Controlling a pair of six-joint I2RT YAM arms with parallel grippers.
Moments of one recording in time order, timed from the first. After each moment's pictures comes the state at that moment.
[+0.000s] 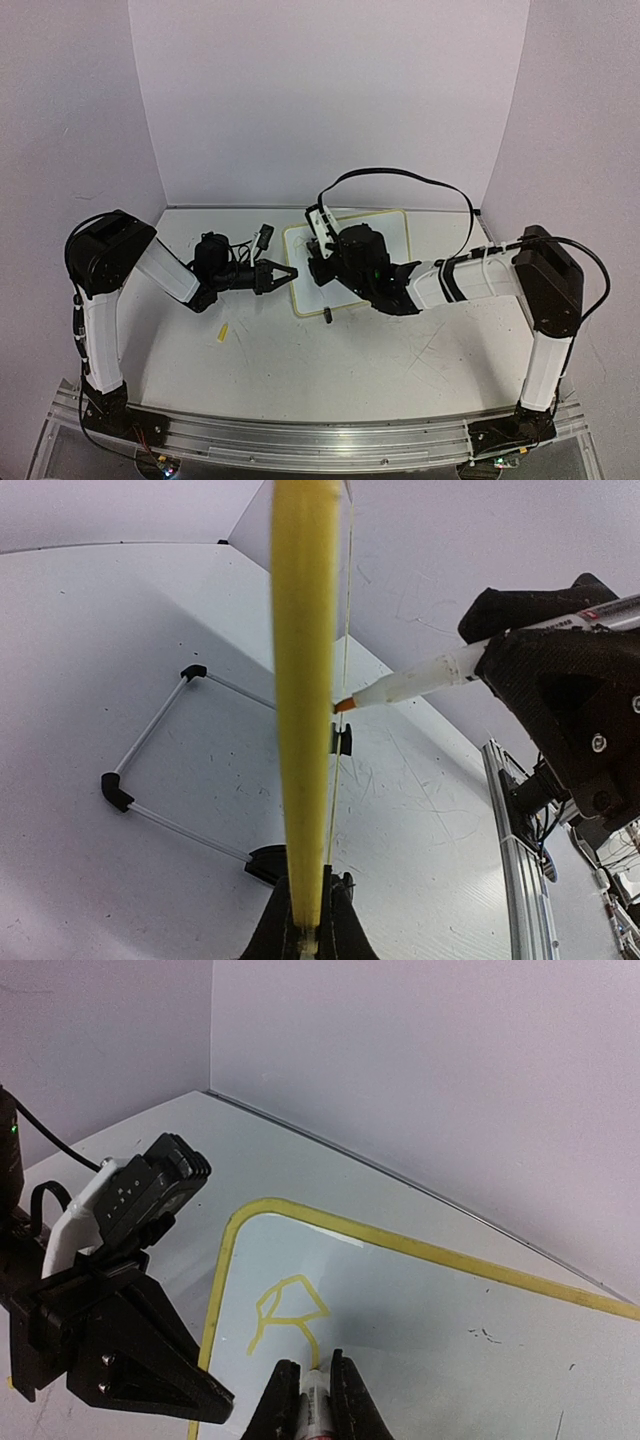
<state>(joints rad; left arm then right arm) -0.53 2.04 0.86 0.99 0.79 -0.43 0.95 1.92 1.20 0.48 0.37 -0.05</state>
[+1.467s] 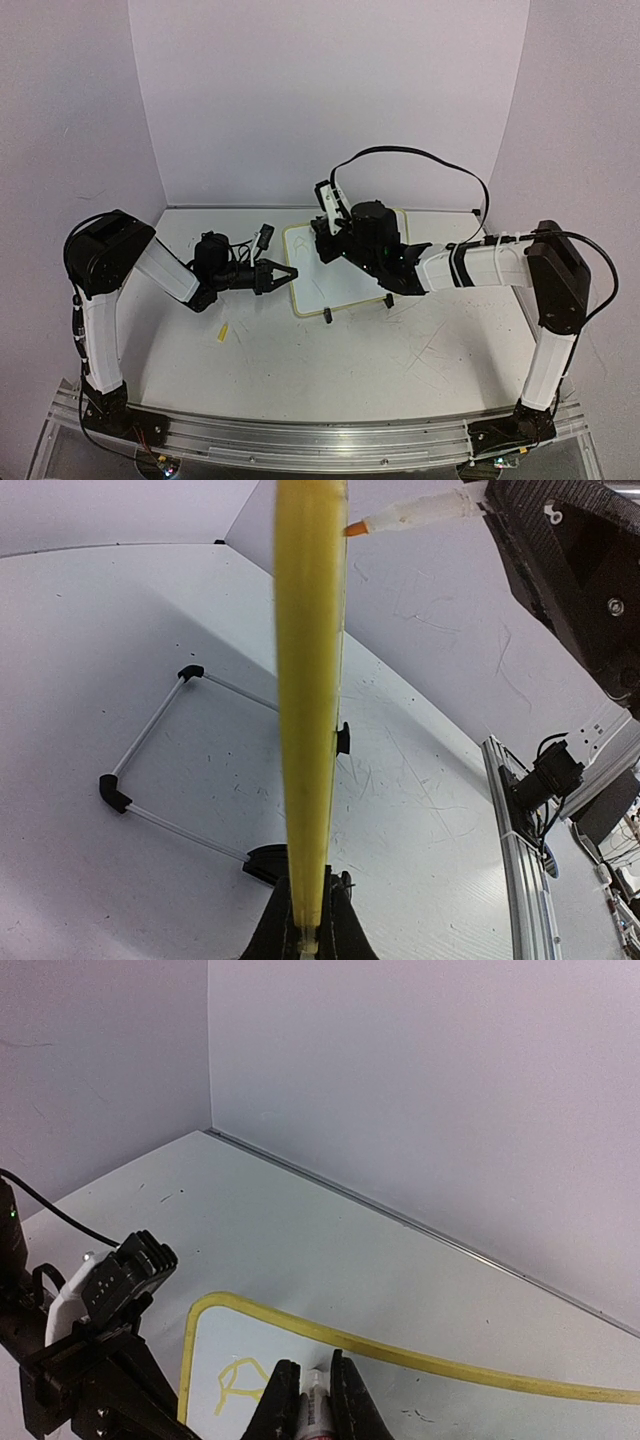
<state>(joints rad) -0.54 2.03 0.86 0.98 0.79 -0.42 0.89 1.88 1.26 0.44 0.27 -0.04</state>
